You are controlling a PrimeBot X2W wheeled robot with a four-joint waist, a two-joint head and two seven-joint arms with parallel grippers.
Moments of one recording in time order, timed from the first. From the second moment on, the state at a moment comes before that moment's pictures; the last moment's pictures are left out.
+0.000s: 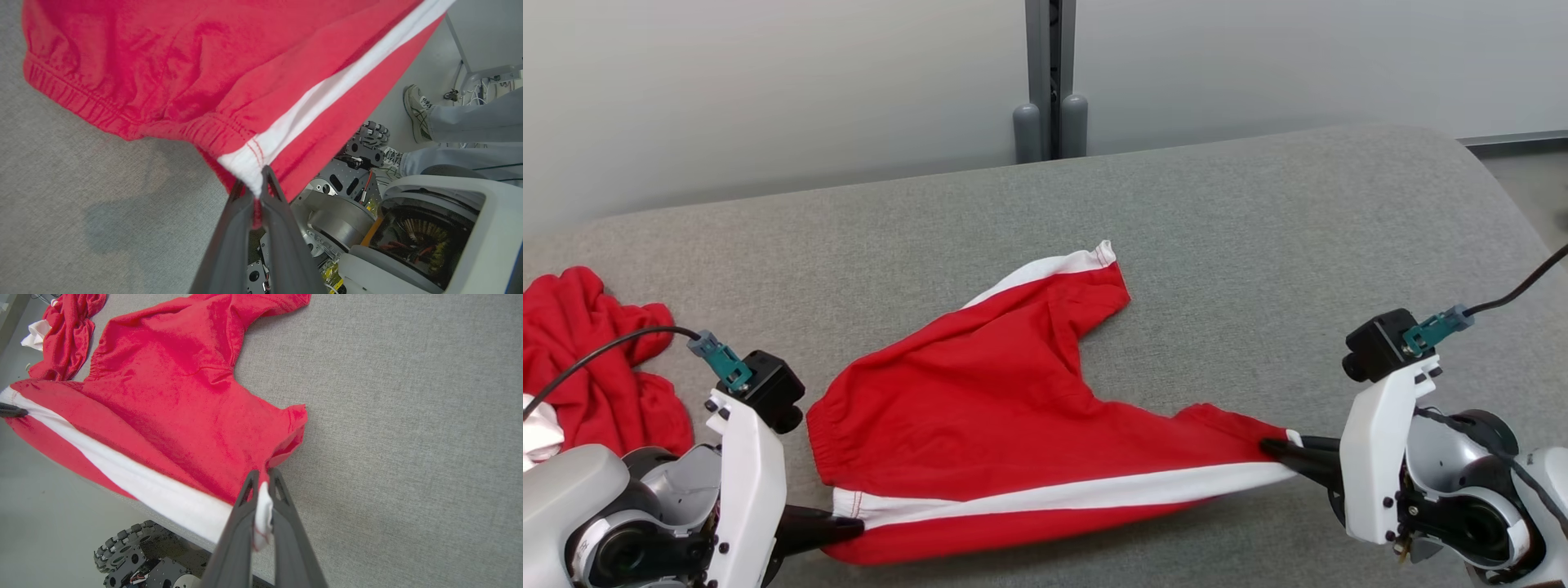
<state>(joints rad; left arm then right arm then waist) -0.74 0.93 -1.22 -0.05 -1.53 -0.10 0.72 -0.28 -0.39 0.34 0.00 0.82 0.13 0.90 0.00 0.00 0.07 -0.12</state>
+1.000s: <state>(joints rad) -1.02 0.82 -1.08 0.25 -1.59 -0.11 0.82 -0.81 -0.12 0.13 0.30 0.55 0.13 1.07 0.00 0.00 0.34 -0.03</state>
